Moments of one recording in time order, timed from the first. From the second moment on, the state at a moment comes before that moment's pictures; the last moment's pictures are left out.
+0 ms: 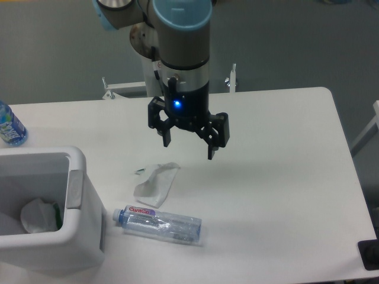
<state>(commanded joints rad) 2.36 -1.75 -1.42 -1.26 1.50 0.77</state>
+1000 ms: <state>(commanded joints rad) 2.25 -1.82 -1.77 -1.05 1.44 0.73</state>
